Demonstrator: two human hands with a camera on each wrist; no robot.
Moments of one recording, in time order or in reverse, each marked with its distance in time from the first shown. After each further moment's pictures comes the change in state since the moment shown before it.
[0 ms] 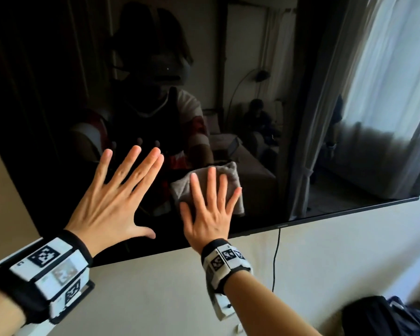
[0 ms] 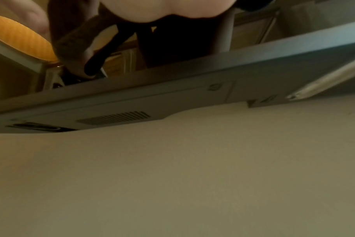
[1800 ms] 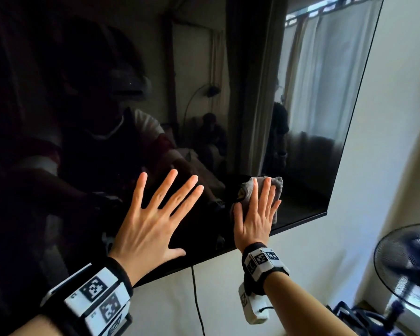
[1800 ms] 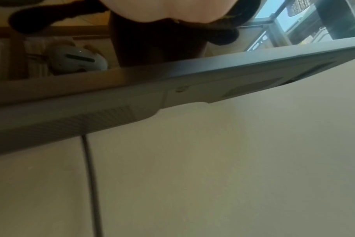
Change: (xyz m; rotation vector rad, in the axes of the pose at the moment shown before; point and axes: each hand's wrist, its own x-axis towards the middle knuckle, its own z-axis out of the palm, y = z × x) left_hand 0.189 0.247 -0.031 -0.070 0.123 0.130; right_hand 0.027 0.343 -0.093 -0.023 0.045 0.381
